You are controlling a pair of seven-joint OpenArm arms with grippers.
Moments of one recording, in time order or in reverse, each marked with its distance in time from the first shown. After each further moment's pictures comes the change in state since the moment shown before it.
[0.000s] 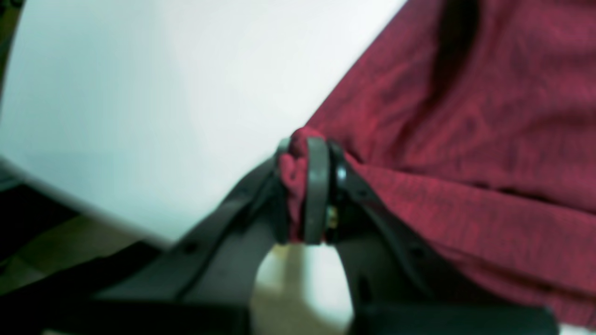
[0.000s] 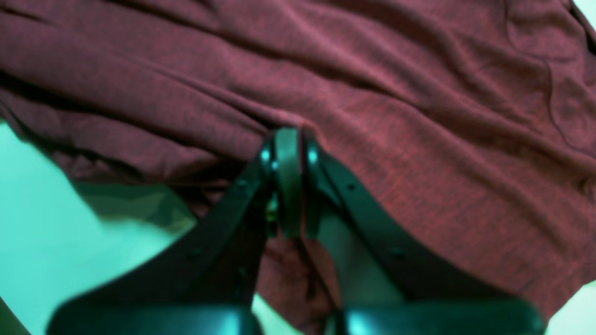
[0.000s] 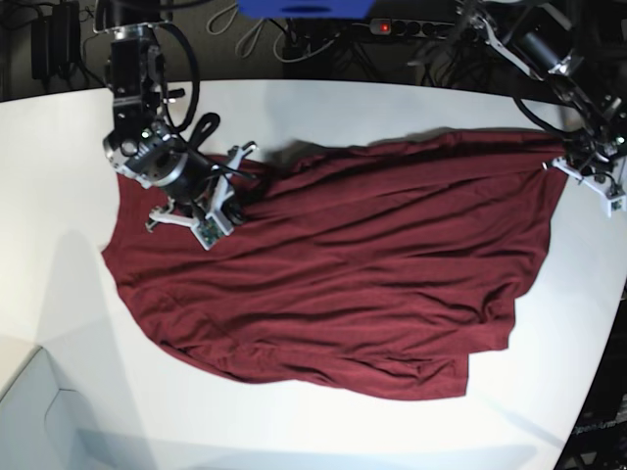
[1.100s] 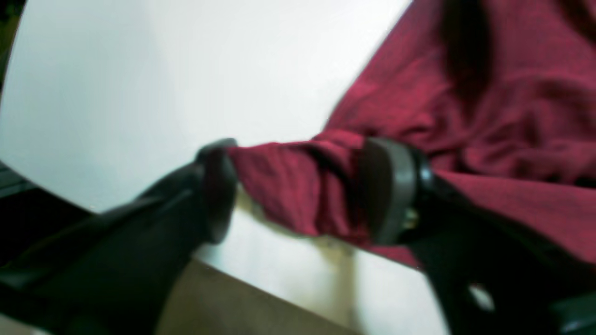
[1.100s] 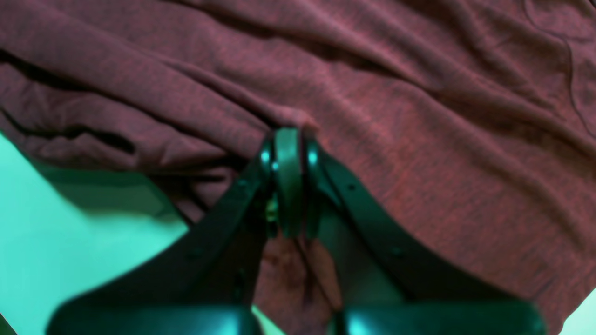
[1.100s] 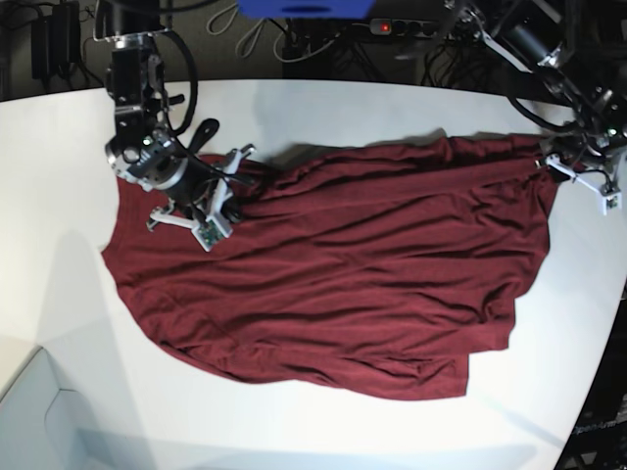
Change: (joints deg) left arm 4.1 2.8 0.0 7.3 -2.9 -0.8 -1.2; right arm 1.2 0.3 0.0 -3.1 -0.2 0.0 -0.3
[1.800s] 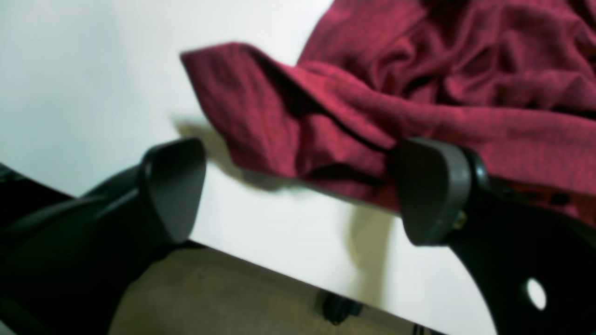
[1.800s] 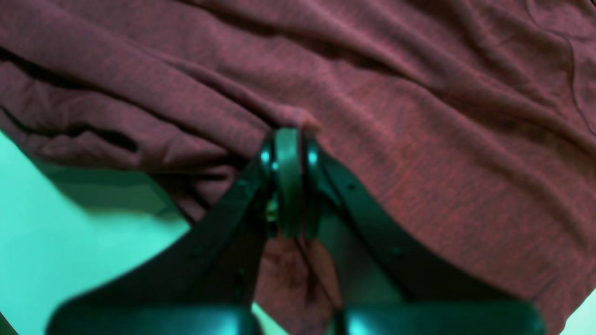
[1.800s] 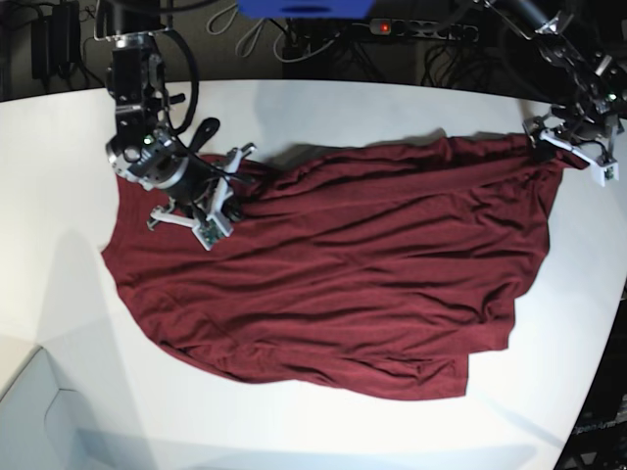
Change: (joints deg) left arm 7.1 -0.3 -0.3 -0.7 -11.4 0.1 -1.6; right arm -0.2 -0.2 0.0 0.0 -0.2 0.0 0.0
